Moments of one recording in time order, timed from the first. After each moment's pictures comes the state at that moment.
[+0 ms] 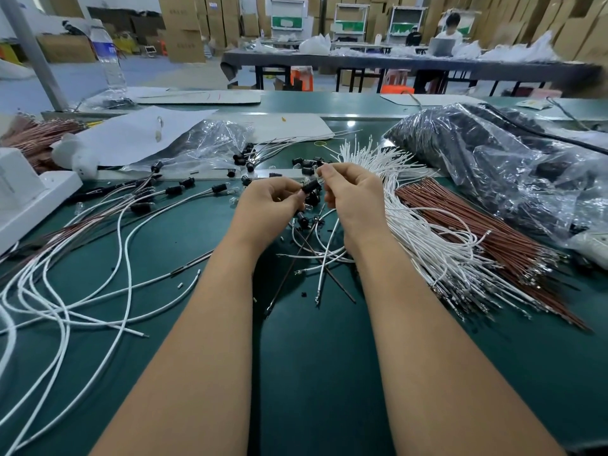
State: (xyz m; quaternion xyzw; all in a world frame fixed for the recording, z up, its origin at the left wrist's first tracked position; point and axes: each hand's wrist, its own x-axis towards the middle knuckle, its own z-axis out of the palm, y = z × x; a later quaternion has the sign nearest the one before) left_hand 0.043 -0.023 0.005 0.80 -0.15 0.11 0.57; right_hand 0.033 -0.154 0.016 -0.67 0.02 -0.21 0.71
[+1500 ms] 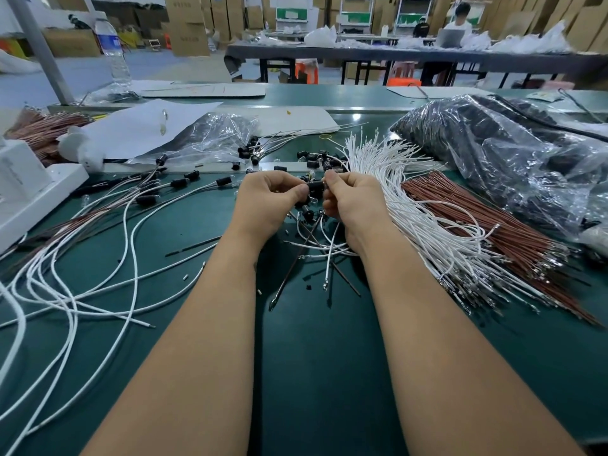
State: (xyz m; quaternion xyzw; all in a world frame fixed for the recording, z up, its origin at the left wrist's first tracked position) left_hand 0.044 -0.019 0.004 0.78 -0.14 0.14 0.60; right_hand 0.040 -0.154 0.005 -0.68 0.05 -0.14 0.72
